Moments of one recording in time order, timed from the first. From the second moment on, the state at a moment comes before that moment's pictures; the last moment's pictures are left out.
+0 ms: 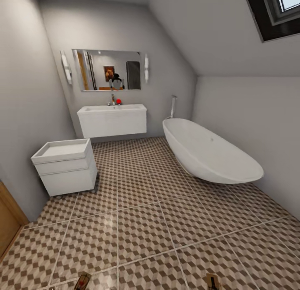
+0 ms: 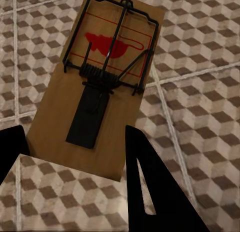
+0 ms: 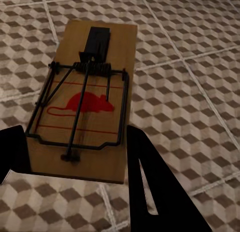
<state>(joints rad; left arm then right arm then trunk) -0.33 0.03 -1.17 0.07 1.15 -0.57 0.04 -0.09 -0.03 0.08 -0.39 -0.08 -0.55 -0.18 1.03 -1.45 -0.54</state>
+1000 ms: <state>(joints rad) -0.33 0.03 -1.17 0.07 1.15 -0.57 0.04 -0.09 -0.04 0.08 -0.39 -0.08 -0.55 -0.18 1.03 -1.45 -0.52</state>
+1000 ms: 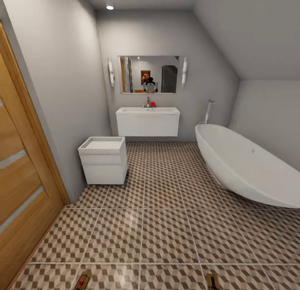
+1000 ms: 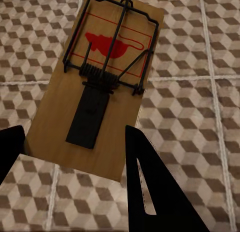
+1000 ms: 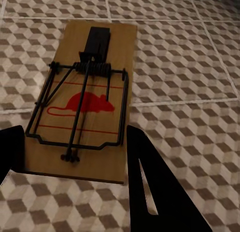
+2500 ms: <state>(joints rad) -0.33 0.00 -1.17 0.06 1.15 -0.57 0.04 -0.09 -0.03 0.09 -0.38 -0.07 -0.55 -0.18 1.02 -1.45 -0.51</state>
